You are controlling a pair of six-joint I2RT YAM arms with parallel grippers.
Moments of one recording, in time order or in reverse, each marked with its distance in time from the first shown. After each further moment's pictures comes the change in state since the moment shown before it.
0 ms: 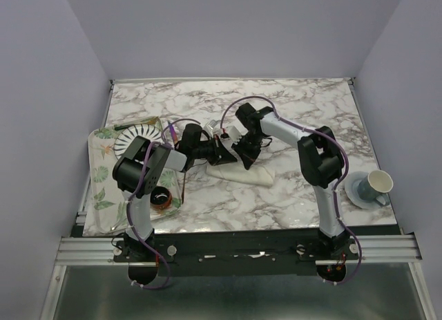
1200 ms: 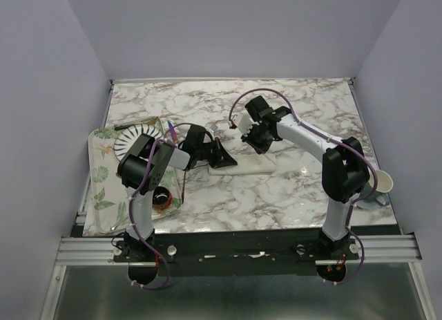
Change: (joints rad) left arm -0.007 0.062 0.031 -0.075 -0.062 -0.047; right arm 0.005 -0.281 -0.137 0.149 0.281 -0.034
